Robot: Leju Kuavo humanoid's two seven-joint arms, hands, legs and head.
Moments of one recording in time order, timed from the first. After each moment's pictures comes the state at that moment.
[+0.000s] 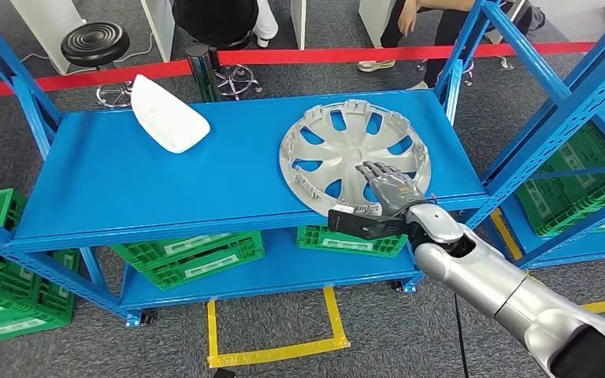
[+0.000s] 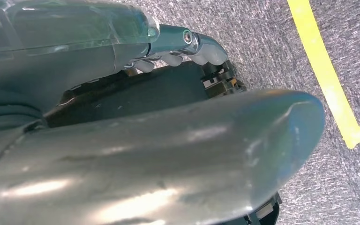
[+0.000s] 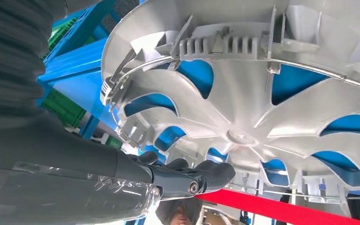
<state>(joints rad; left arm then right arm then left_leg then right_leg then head) -0.14 -0.07 -1.16 -0.22 0.78 0.10 0.06 -0.70 -0.54 0.97 -1.25 0.60 0.07 0.41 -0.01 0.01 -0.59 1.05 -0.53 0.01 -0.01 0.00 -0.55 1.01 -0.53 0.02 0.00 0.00</state>
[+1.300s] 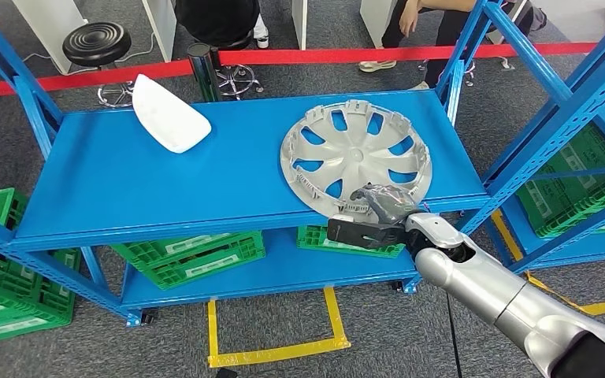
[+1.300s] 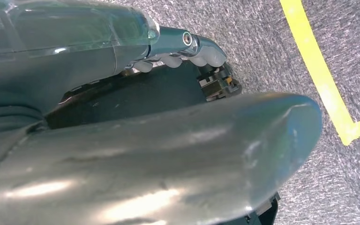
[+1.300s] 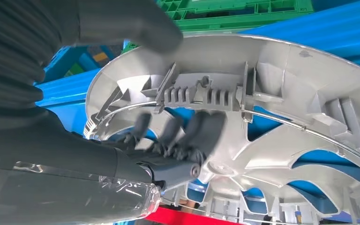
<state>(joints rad) -0.14 -0.07 -1.18 -0.22 0.77 0.10 0.05 -0.66 -0.54 0.96 -1.24 0.50 0.09 0.34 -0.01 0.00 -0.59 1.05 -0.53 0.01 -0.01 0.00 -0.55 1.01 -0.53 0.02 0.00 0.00</state>
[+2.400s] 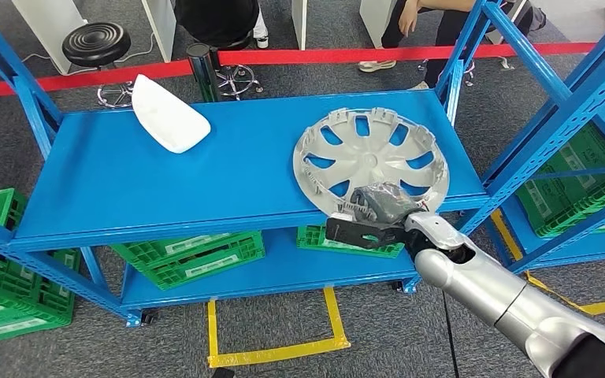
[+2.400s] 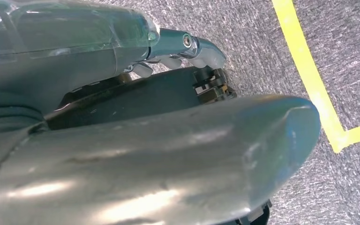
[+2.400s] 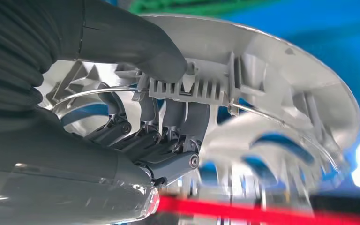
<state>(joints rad) -0.14 -0.07 -1.18 -0.22 0.80 0.13 0.02 -0.65 -0.54 0.95 -1.28 0.50 0.01 0.30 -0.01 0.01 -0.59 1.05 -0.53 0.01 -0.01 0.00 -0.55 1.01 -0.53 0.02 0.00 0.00</state>
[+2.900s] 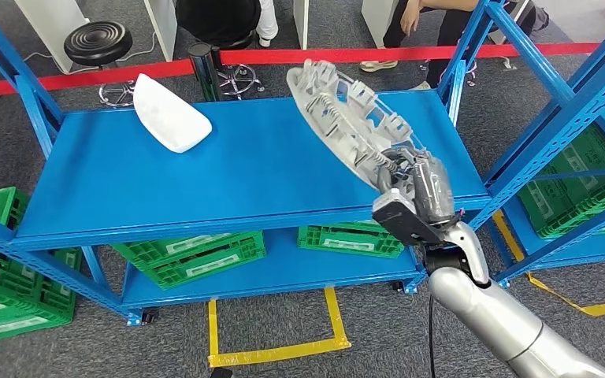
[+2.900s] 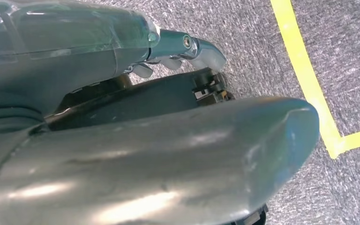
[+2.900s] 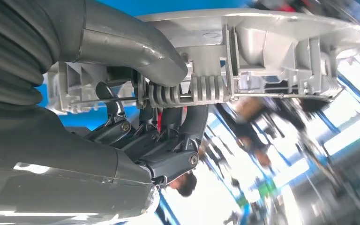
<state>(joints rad) -0.14 -0.07 -1.18 -0.22 0.81 0.14 0.01 -0.41 -0.50 0.66 -1.59 0.39 -0.52 0.08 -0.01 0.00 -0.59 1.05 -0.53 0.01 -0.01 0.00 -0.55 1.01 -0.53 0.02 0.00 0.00</state>
